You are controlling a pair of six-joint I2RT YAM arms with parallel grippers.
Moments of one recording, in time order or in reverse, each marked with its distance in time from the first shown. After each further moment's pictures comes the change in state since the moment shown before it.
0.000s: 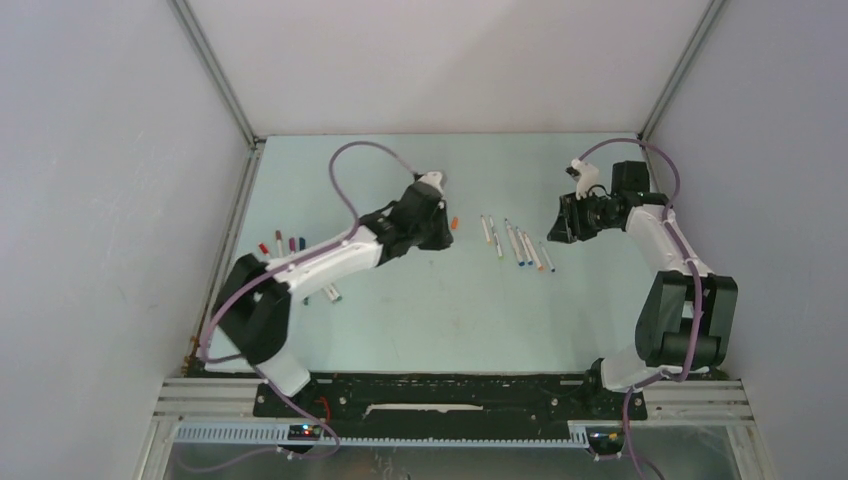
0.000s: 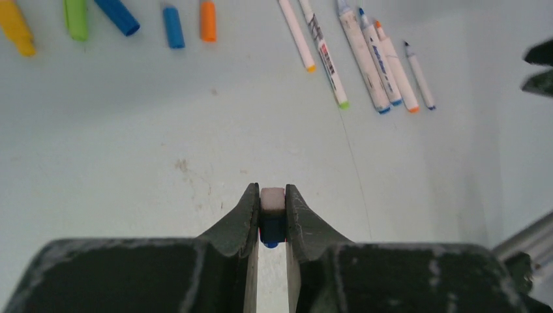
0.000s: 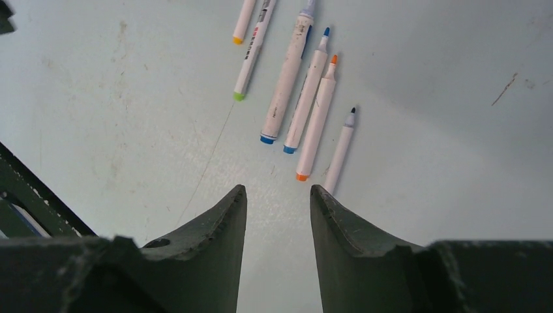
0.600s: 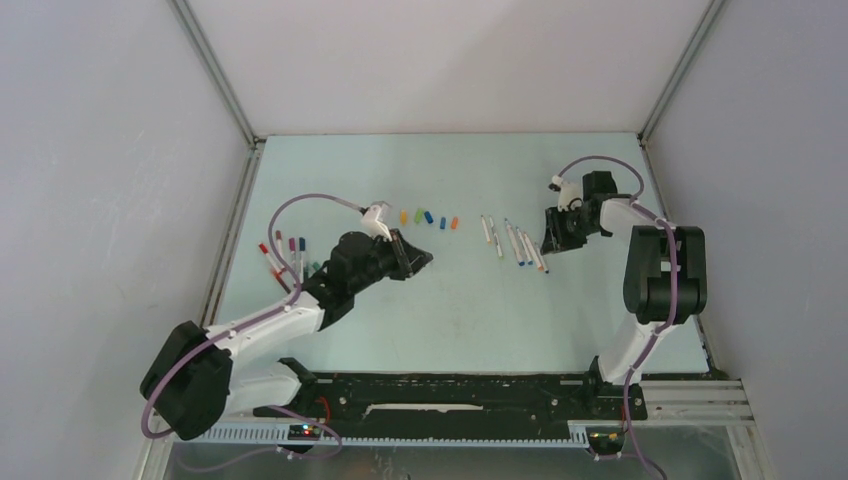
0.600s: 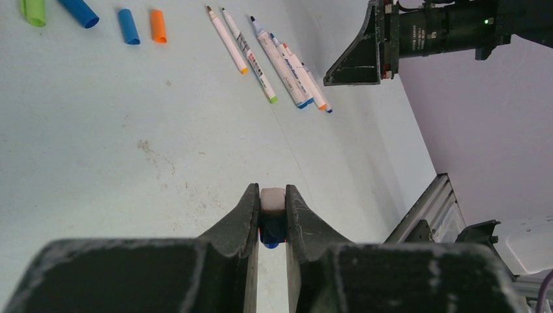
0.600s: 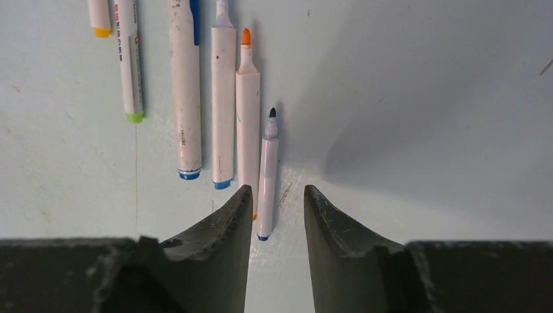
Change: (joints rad) left arm 0.085 -0.385 -0.536 0.534 0.180 -0.107; right arm 0.072 0.264 0.000 0.120 0.213 0.127
